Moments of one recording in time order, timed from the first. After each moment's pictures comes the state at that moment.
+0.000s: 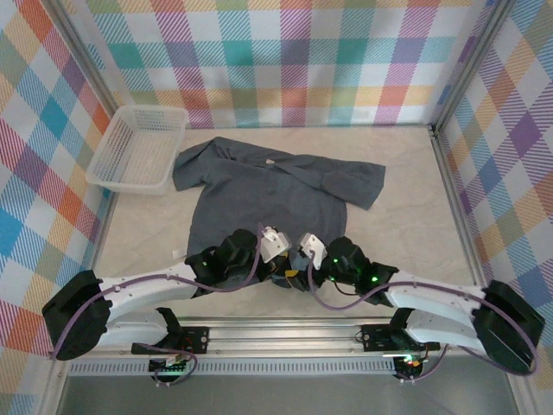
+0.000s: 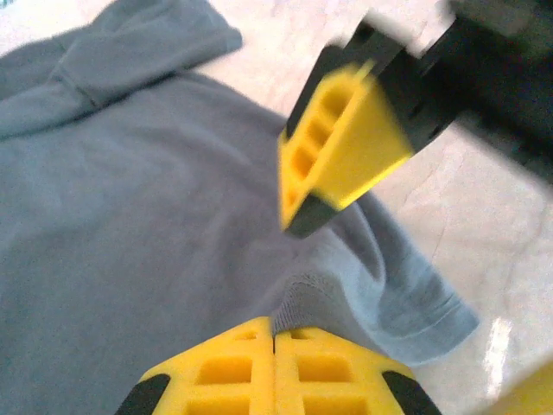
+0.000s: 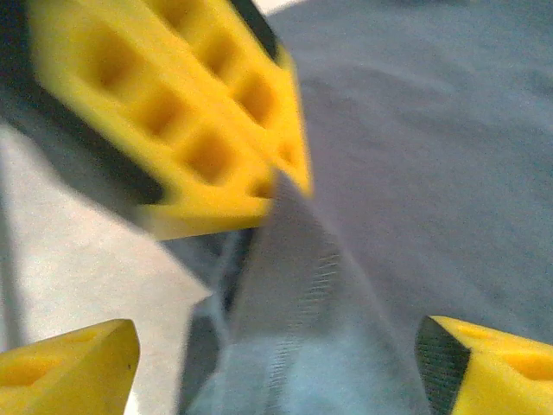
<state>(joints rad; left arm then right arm) -0.96 1.19 0.55 0.13 0.04 0.12 0.94 1.10 0.36 0.22 -0.07 -0.01</state>
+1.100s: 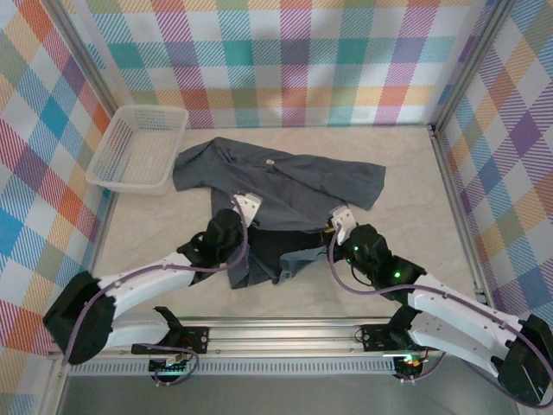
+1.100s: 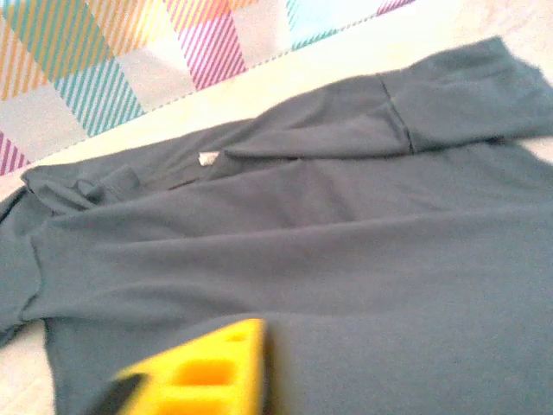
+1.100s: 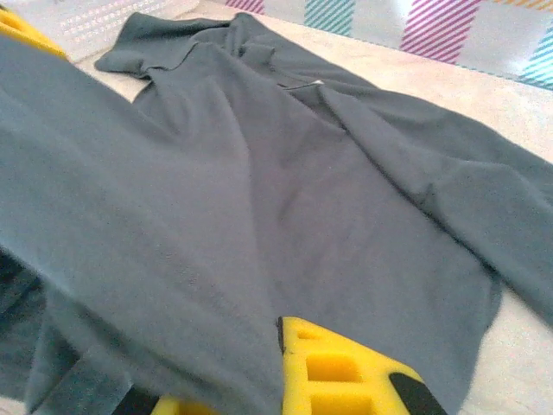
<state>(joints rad) -0.74 1.18 0.59 0.21 -0.33 0.04 0.81 0.81 0.46 -0.08 0.23 0.10</state>
